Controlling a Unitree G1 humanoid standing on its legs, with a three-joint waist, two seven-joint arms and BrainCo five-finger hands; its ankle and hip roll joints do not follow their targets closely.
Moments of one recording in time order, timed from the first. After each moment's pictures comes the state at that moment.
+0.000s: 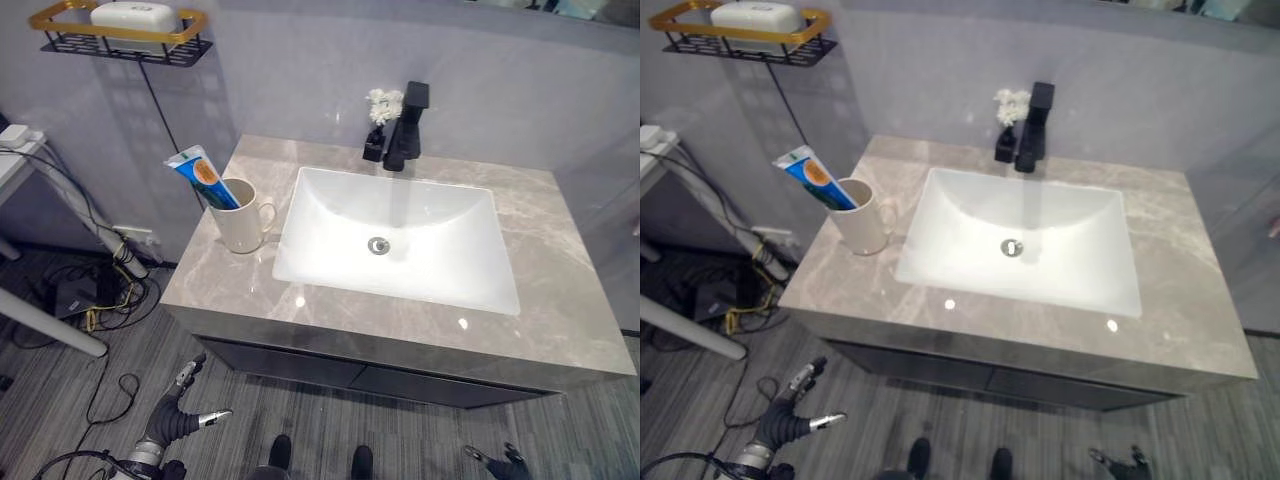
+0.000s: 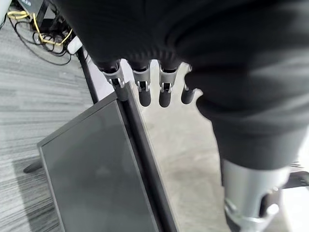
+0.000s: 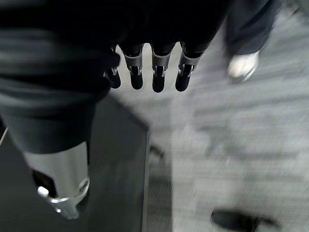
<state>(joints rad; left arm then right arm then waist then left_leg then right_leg) 0.61 0.60 -0.02 -0.12 -0.14 -0.30 0.06 0.09 -0.30 0.09 1.05 0.26 -0.21 -0.22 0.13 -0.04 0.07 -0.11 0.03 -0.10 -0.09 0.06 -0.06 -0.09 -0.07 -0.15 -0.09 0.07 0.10</state>
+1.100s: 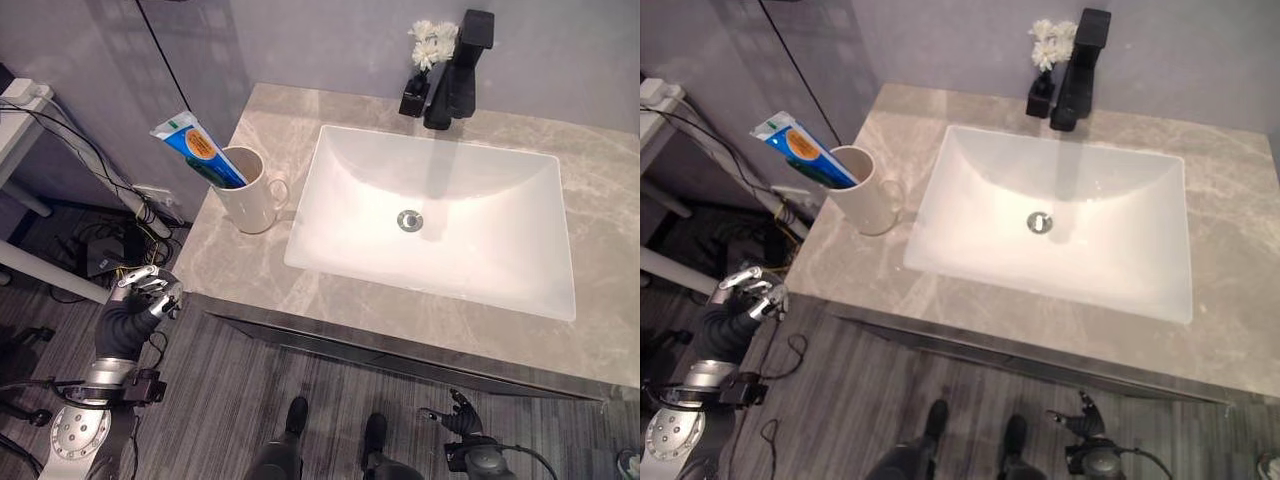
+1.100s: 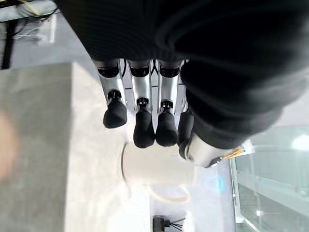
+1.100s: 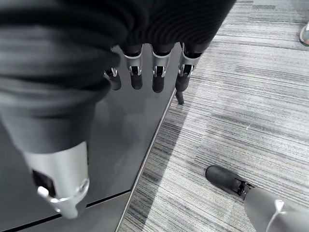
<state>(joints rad) 0.39 0.62 0.10 -0.36 -0.69 -0.27 -0.01 0.00 -0.29 0.18 1.00 0.10 -0.18 -0.21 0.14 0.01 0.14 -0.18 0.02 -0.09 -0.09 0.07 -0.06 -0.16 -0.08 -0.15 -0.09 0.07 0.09</state>
